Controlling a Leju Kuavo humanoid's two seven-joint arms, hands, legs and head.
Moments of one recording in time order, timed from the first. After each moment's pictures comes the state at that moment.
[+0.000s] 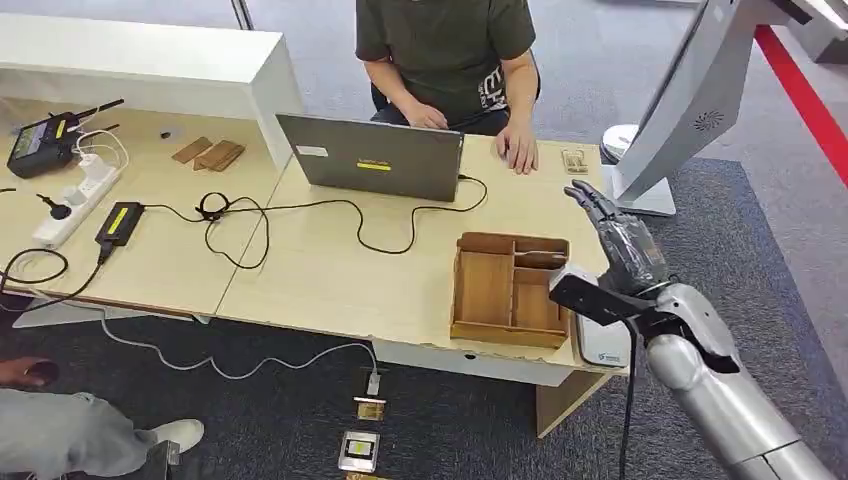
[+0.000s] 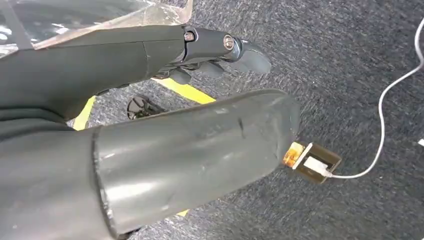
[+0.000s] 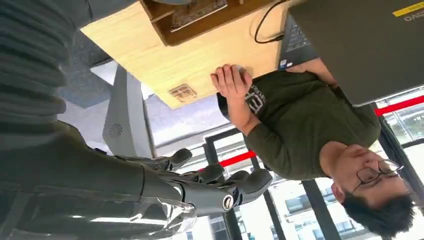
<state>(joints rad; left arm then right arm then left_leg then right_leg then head) -0.13 0.21 -0.80 -0.18 1.22 0.14 -0.40 -0.64 -0.41 0.67 -1.14 0.60 -0.18 -0.30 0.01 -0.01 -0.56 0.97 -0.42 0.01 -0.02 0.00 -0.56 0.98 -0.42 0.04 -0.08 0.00</state>
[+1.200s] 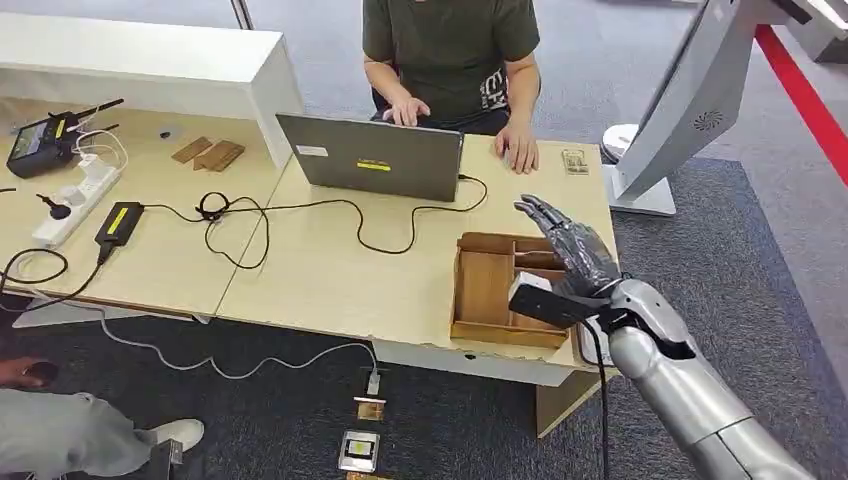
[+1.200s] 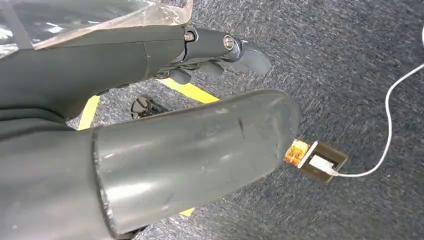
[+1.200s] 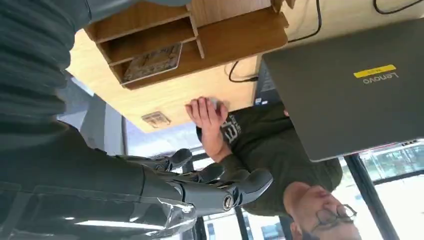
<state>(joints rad) -0.13 0.21 -0.80 -0.18 1.20 0.14 -0.38 -0.72 -0.32 0.76 -0.97 0.62 -0.16 -0.37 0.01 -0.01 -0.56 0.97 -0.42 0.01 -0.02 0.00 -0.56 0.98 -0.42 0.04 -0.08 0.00</state>
